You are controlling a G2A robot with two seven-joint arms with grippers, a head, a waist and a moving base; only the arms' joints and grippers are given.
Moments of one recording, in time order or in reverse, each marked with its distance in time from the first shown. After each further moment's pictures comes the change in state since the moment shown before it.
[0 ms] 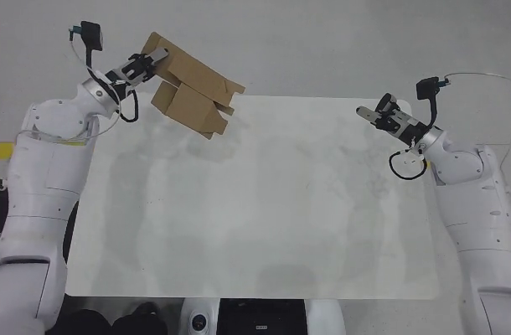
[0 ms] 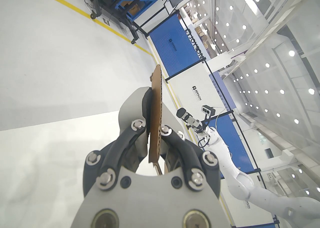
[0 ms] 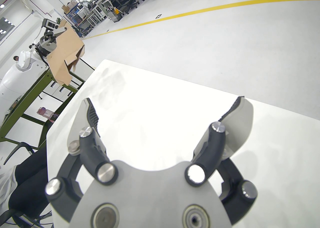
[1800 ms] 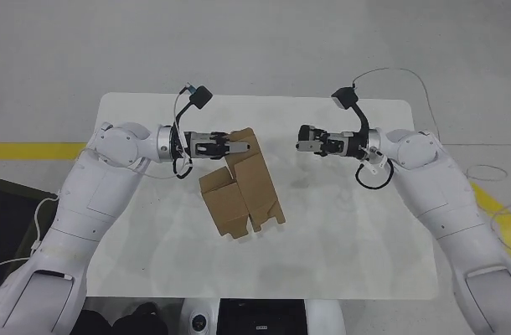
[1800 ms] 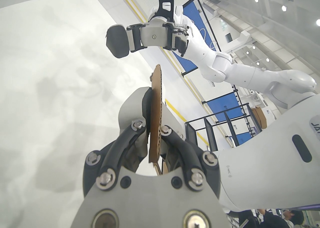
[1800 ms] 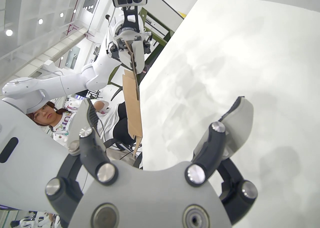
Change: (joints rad) left arm 0.124 -0.036 0.151 -0.246 -0.152 -0.210 -0.500; right arm 0.188 -0.003 -0.523 -0.038 0.808 0.048 0.550
